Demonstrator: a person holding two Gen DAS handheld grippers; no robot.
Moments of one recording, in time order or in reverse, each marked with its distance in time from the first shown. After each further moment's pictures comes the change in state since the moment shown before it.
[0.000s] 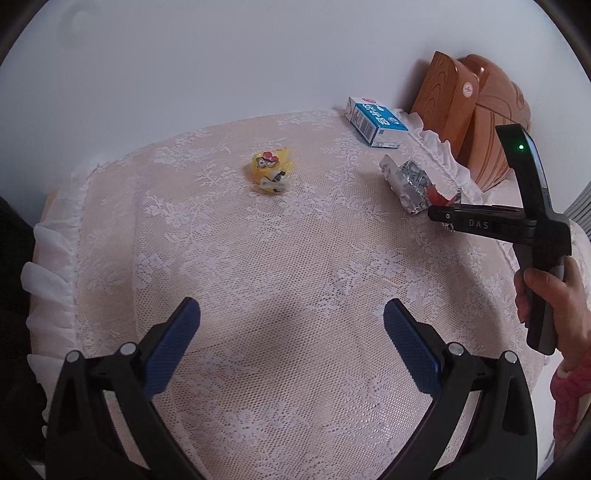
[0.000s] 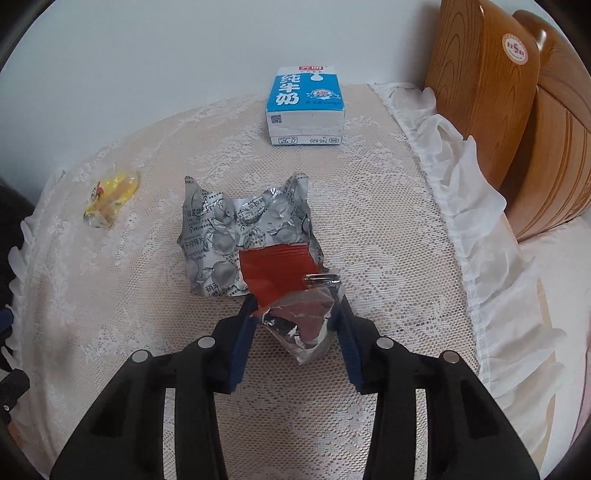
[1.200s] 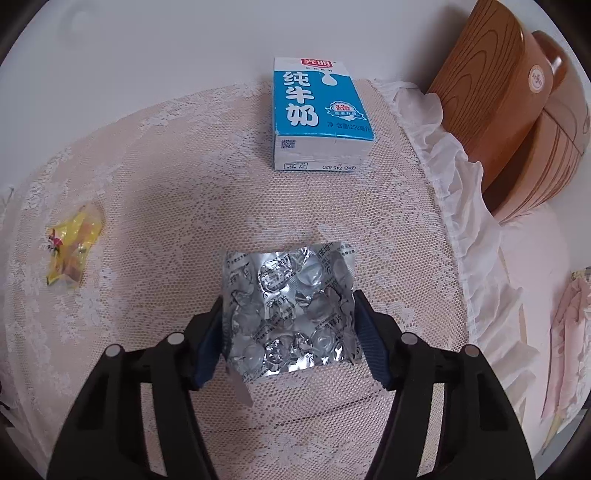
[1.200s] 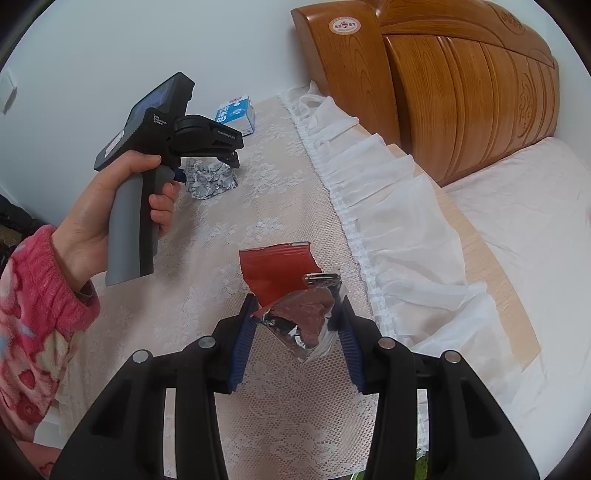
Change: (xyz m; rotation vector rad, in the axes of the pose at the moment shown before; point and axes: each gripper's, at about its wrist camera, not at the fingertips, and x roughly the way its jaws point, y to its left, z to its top) left arm 0.149 -0.155 0.127 -0.162 0.207 0.107; right arm -0.130 -0.092 -0.142 0.237 -0.089 0.078
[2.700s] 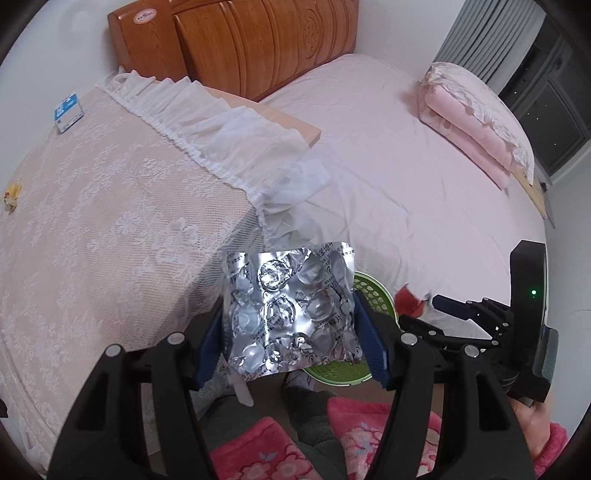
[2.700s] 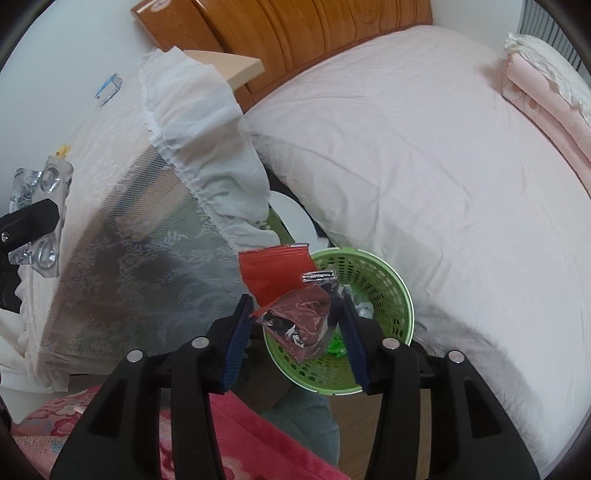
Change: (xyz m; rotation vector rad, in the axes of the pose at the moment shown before) left arm -0.182 -0.134 -0.381 0.689 0.022 -0.314; right arm -0.119 -0.149 -0.255 0.359 0.154 -0.202
